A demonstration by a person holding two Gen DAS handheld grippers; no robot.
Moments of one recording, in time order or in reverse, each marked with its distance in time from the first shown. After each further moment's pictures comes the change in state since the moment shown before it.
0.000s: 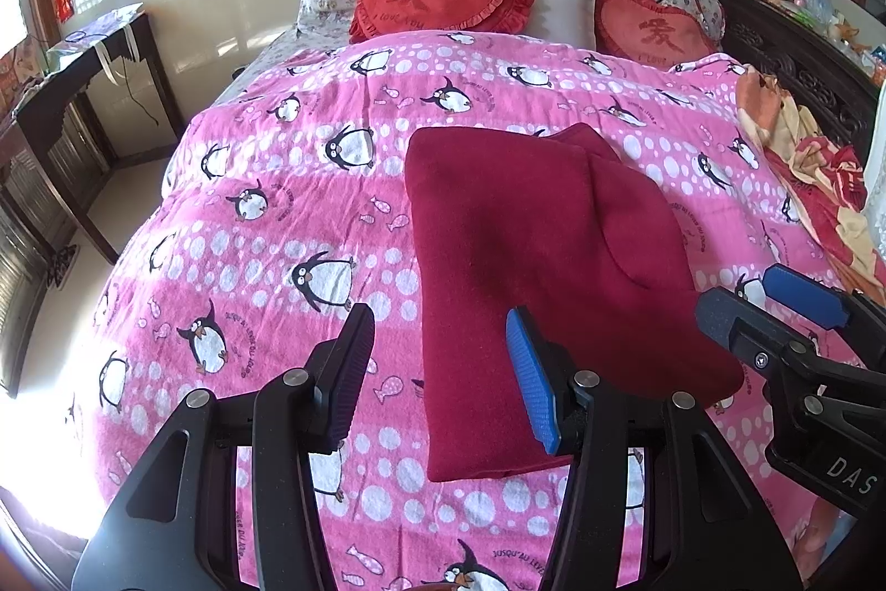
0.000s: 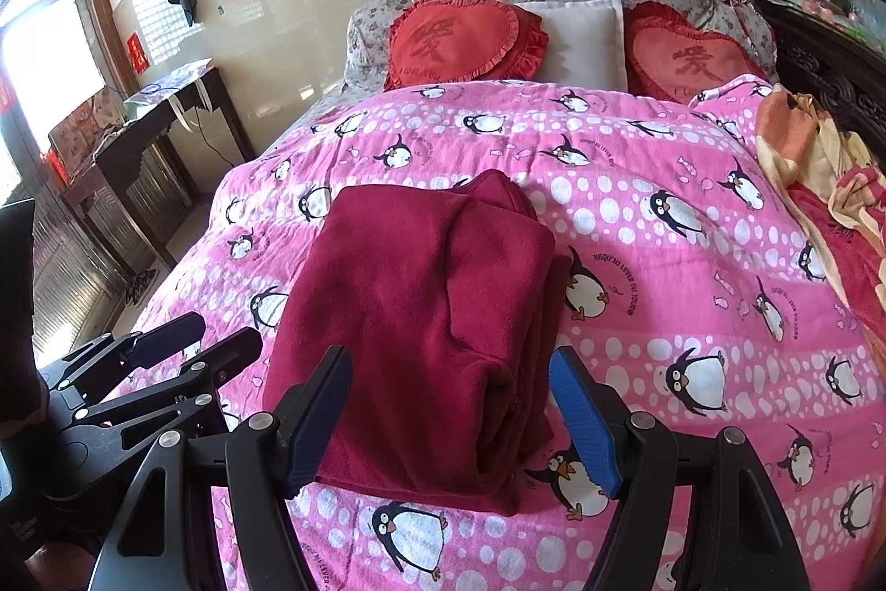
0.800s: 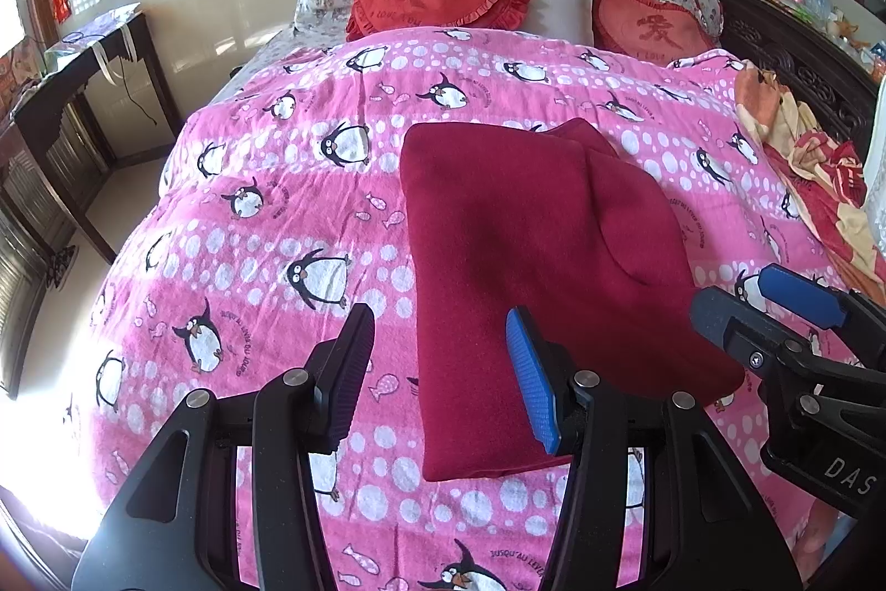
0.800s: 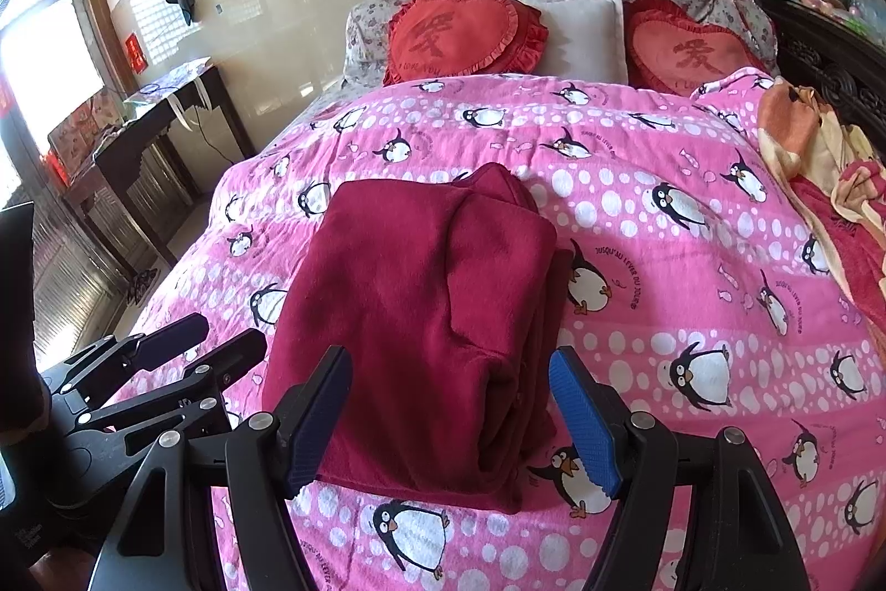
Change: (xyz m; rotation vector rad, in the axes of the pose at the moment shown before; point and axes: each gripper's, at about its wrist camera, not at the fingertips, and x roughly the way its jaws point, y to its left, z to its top) left arm 0.001 -0.002 -0.001 0.002 0.001 0.002; right arm 0.003 0.001 -0.002 0.010 0.013 0.007
